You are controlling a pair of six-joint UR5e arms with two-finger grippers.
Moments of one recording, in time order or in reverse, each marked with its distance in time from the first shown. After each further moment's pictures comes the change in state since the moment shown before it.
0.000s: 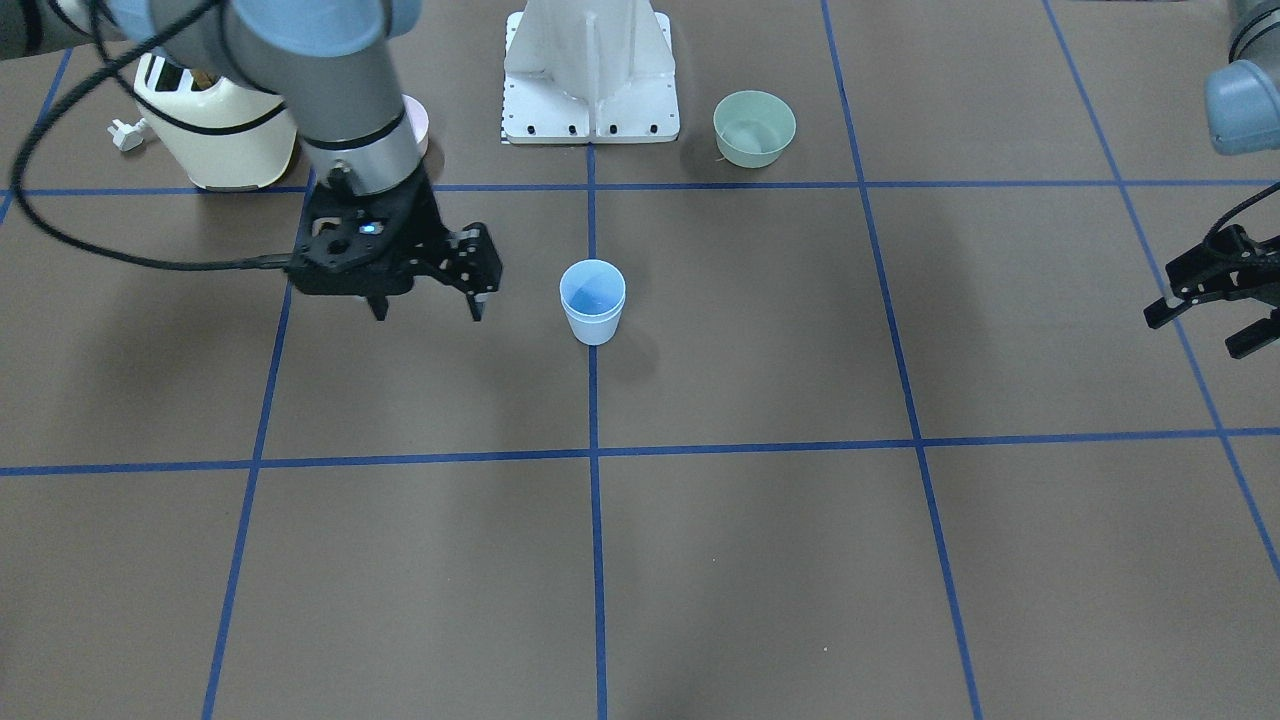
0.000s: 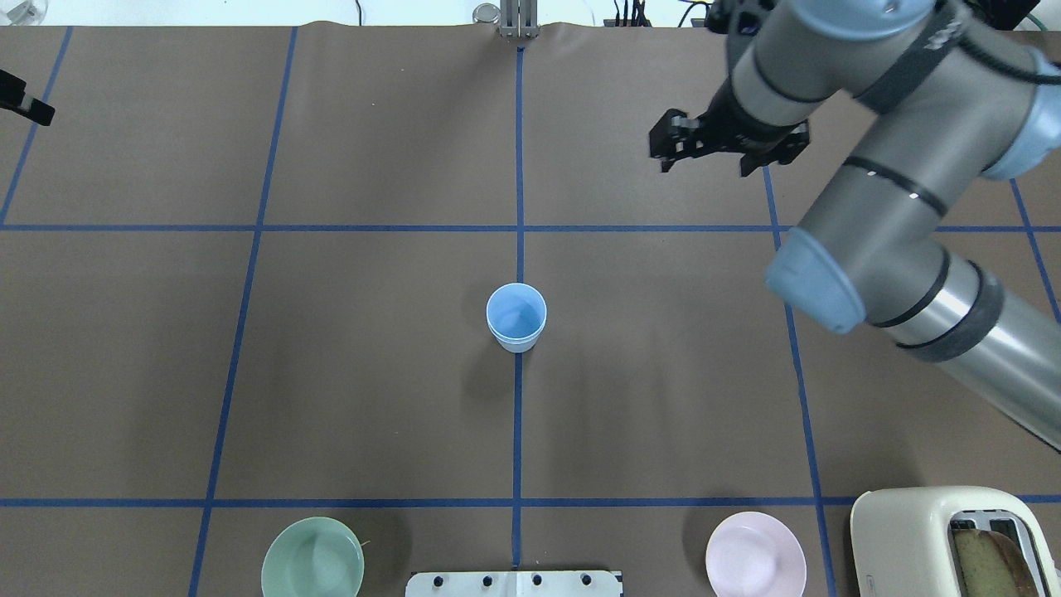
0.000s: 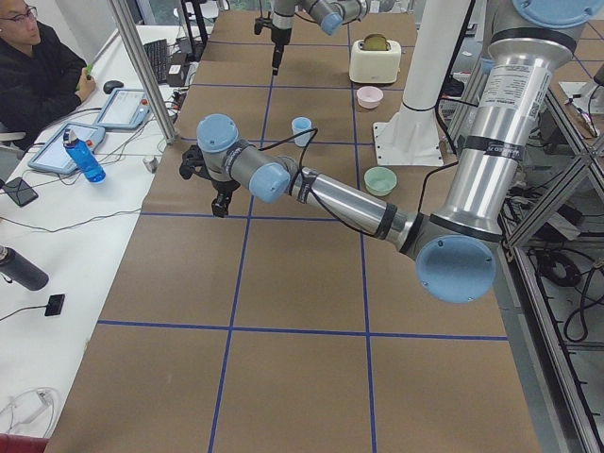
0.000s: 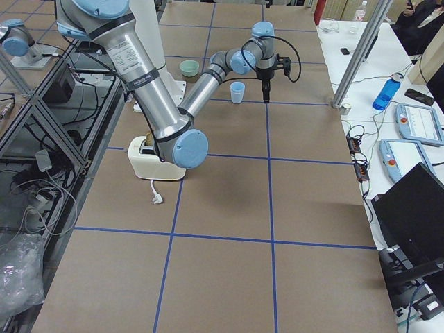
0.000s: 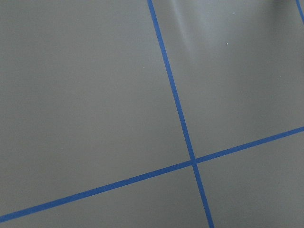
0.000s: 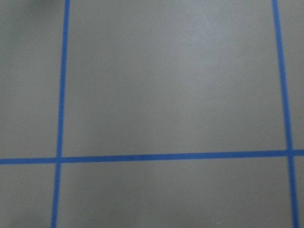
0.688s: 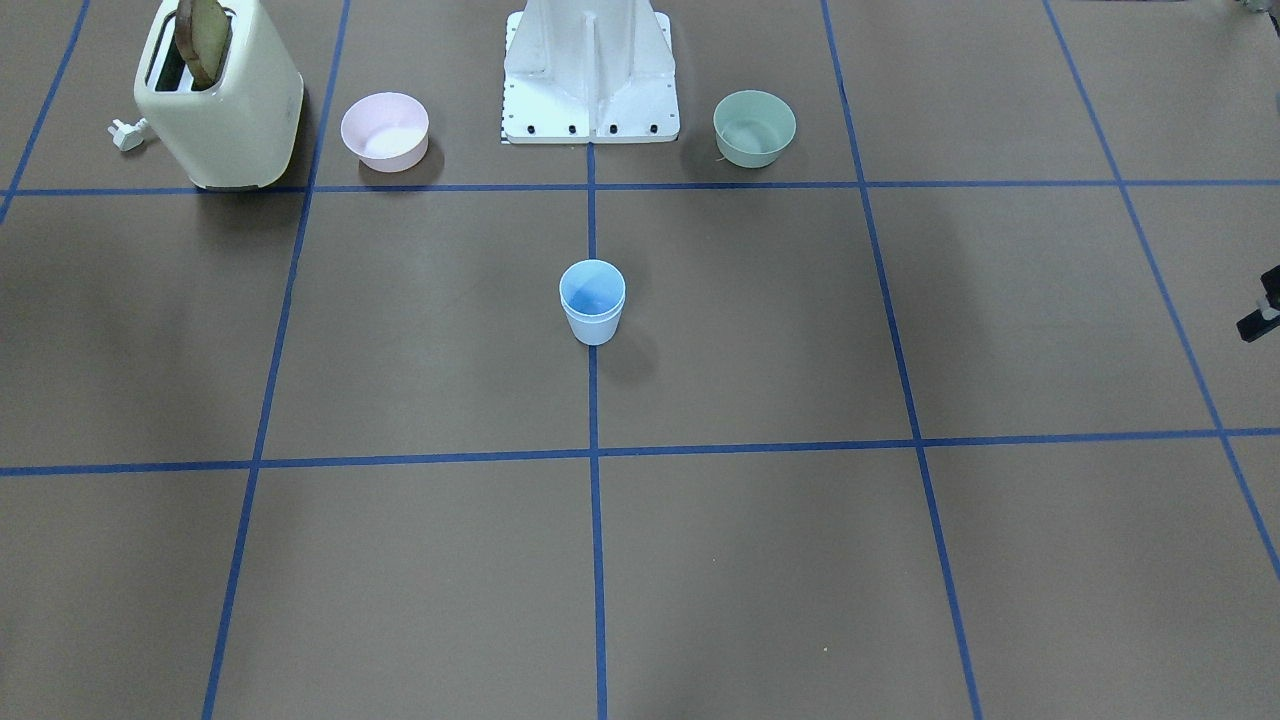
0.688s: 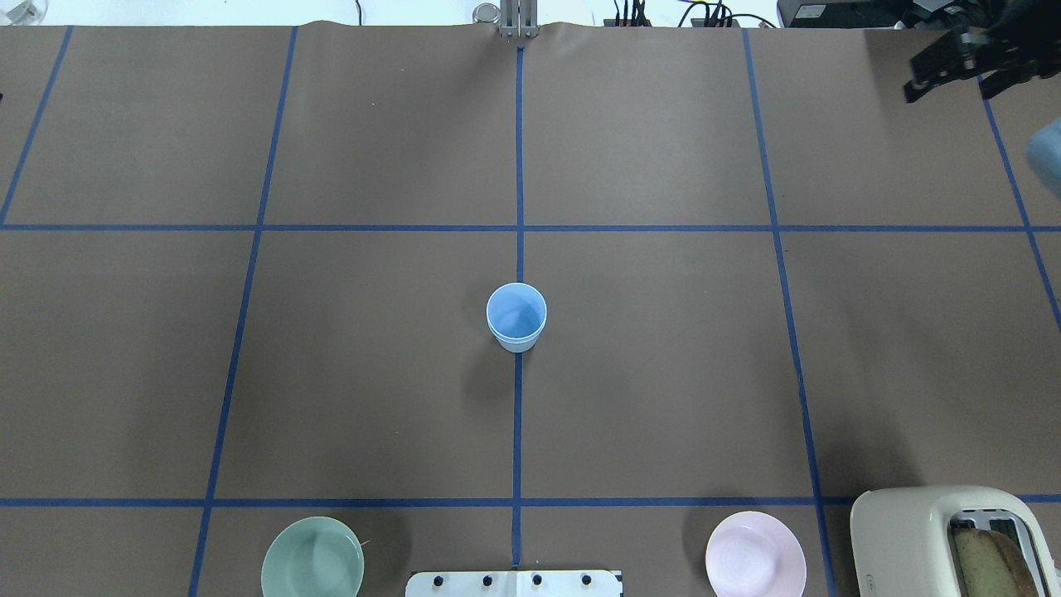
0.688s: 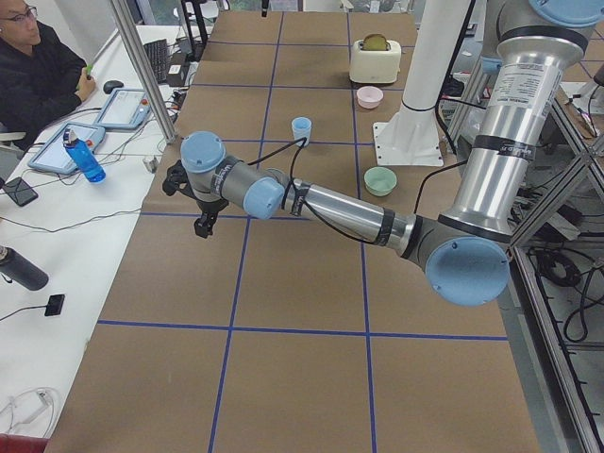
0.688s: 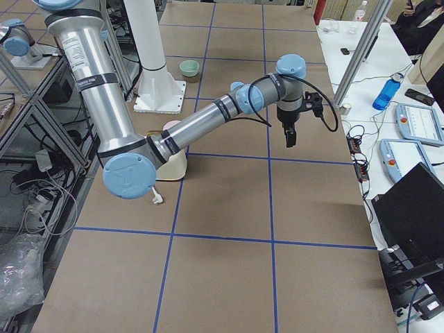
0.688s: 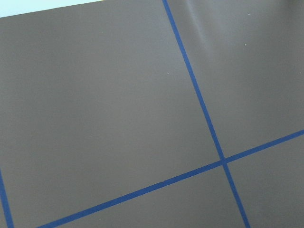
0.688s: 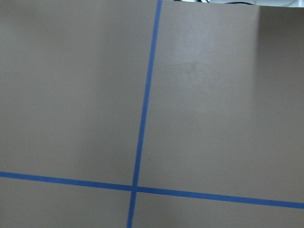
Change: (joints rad) left arm -0.117 0.004 0.099 0.013 -0.008 0.232; right arm 0.430 -0.240 -0.063 0.052 0.270 -0.518
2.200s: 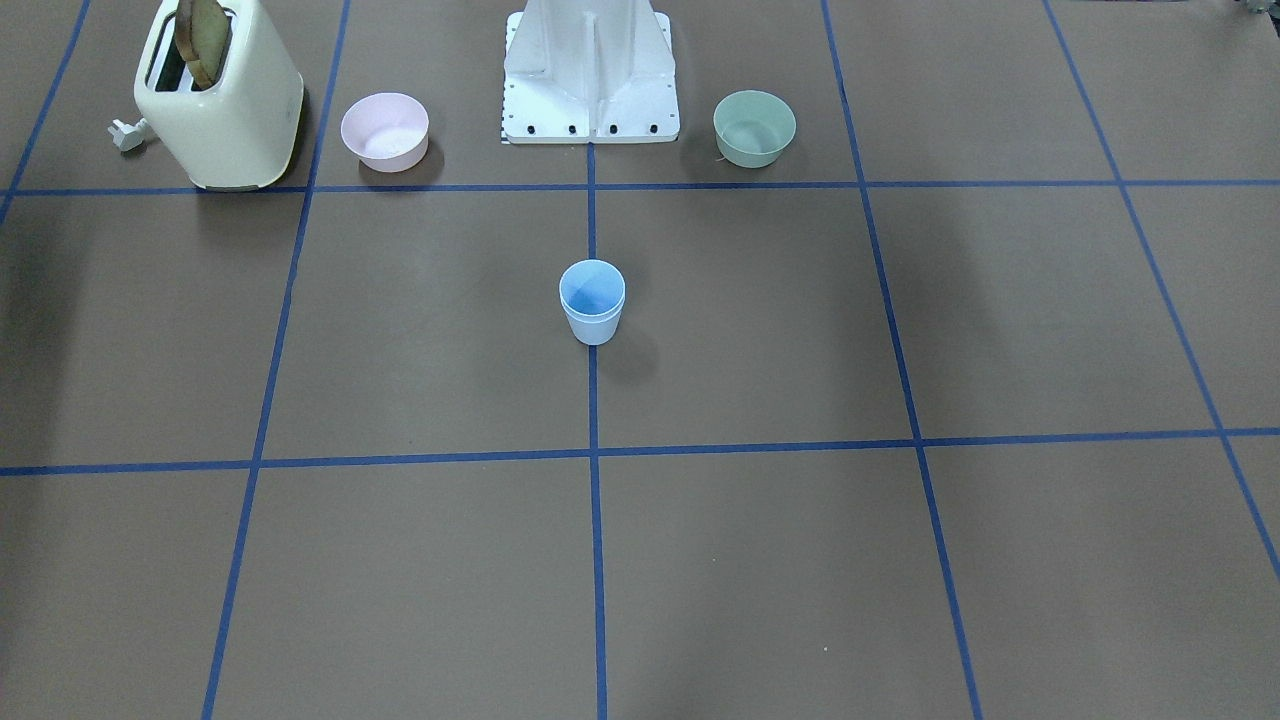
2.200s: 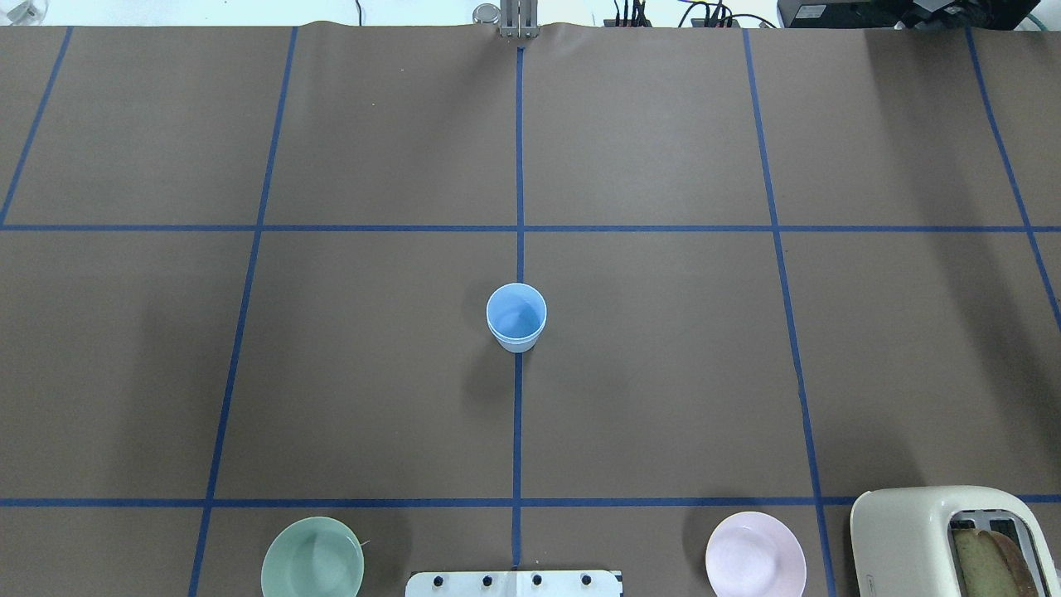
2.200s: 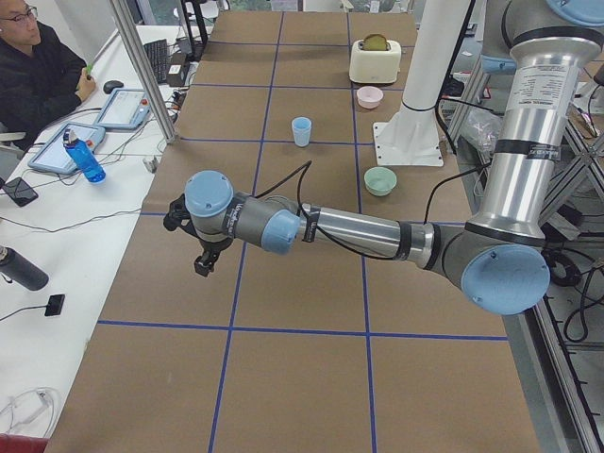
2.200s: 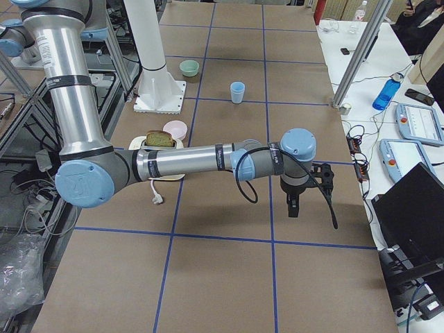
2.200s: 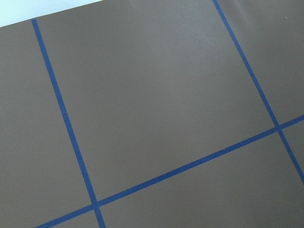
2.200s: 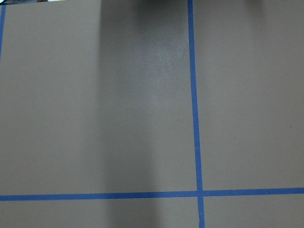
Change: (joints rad) left arm -0.107 0.068 0.033 0.069 -0.002 0.191; right arm 0.201 -0.109 -0.290 0.181 0.048 -0.134
